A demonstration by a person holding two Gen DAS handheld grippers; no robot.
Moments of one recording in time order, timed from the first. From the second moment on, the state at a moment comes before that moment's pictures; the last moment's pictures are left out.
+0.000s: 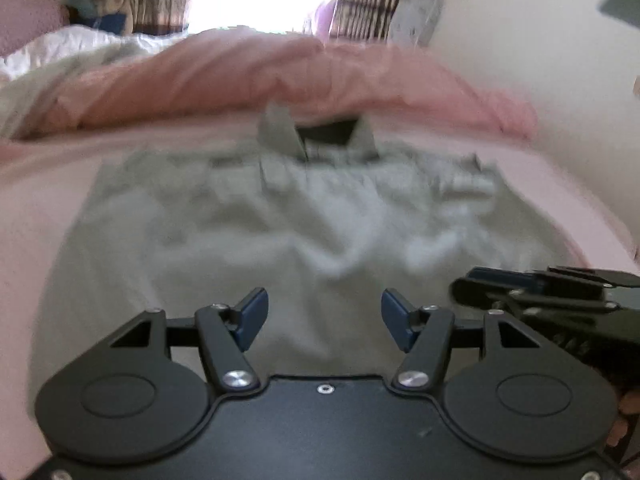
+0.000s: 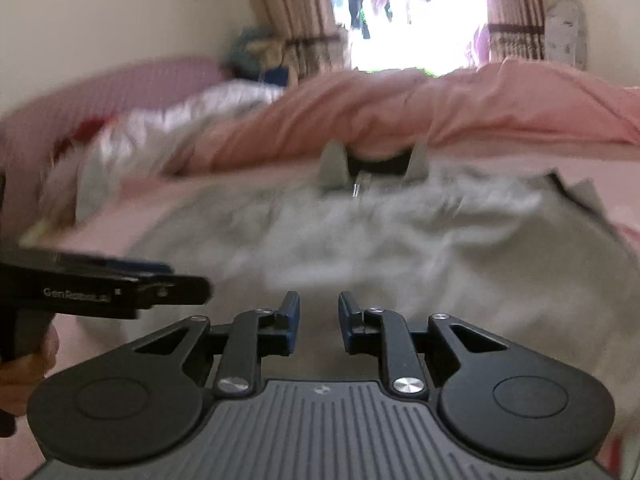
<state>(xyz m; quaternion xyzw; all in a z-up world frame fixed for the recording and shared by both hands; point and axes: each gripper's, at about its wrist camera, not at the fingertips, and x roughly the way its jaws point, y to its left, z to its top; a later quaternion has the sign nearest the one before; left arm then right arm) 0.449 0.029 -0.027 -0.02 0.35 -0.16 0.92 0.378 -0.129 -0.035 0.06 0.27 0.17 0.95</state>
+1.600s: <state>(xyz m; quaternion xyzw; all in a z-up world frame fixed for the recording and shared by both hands) 0.524 0.114 -0.039 0.01 0.37 -0.04 0.93 0.456 -0.277 -0.049 0.11 0.29 -0.07 0.95</state>
